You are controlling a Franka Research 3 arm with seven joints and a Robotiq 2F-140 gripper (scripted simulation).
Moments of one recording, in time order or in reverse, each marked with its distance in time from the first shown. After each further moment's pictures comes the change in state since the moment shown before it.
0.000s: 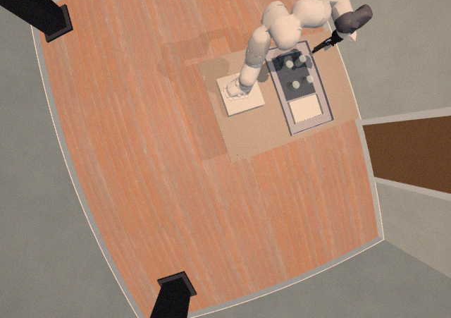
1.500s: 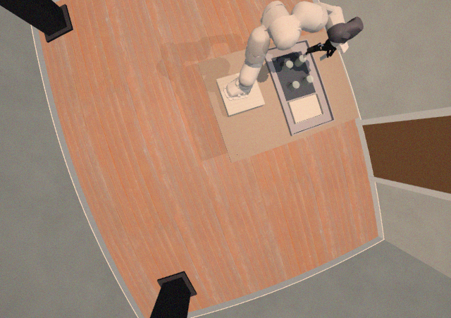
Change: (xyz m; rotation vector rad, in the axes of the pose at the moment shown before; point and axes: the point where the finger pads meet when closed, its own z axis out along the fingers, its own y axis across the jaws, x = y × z) arm 0.012 0.010 0.055 -0.001 -0.035 0.453
